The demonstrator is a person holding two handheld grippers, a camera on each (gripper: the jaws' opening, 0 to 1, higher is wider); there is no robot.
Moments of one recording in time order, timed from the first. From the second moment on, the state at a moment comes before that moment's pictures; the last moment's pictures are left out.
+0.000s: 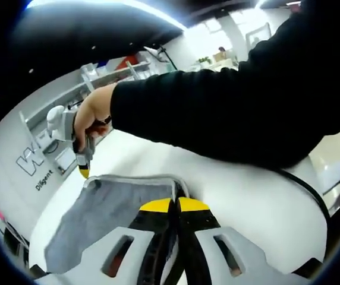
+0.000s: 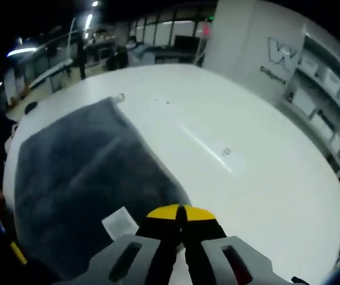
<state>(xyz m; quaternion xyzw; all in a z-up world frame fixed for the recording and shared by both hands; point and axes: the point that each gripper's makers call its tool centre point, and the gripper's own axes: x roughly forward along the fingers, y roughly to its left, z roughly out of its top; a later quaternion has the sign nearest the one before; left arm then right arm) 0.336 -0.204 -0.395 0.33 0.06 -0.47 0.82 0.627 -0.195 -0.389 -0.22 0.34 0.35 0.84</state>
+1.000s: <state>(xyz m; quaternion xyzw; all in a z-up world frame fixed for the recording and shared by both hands) 0.336 -0.206 -0.398 0.33 0.06 -0.48 0.81 0.632 -0.193 -0.403 -0.17 0.35 0.39 0.84</state>
